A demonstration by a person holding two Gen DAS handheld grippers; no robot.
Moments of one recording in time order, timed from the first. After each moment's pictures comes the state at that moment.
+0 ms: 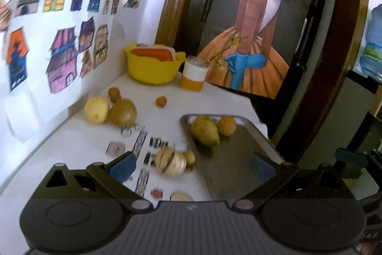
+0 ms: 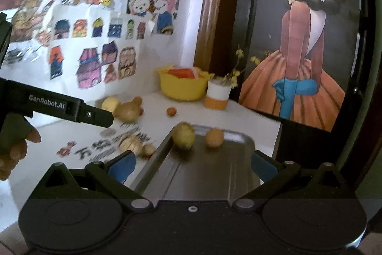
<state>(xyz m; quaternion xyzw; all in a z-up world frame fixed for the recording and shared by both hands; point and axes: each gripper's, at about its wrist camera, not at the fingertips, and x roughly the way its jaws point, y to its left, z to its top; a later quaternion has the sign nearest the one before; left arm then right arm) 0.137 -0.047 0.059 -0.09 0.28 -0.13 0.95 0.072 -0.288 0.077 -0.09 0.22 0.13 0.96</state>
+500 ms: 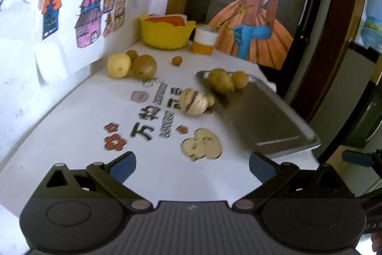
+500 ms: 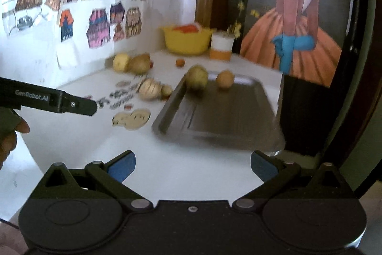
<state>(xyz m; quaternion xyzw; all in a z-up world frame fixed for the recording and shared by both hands) 0.084 -0.018 0.017 -0.06 0.33 -0.12 0.94 0.025 -0.266 0.031 -0.06 0.32 0.11 0.94</state>
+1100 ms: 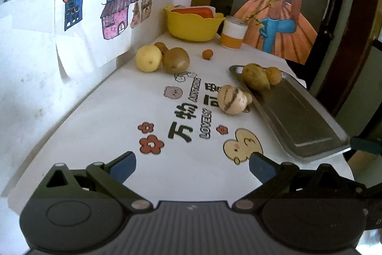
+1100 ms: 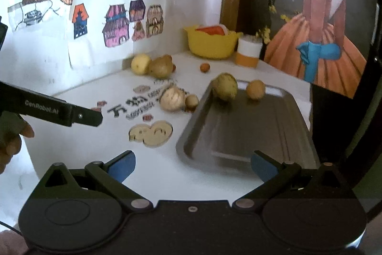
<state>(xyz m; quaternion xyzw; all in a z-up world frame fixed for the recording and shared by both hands) 0.114 0.009 0.010 -0.06 0.35 -0.07 0.93 0.077 -0.235 0.033 -0.08 0.29 0.17 0.94</state>
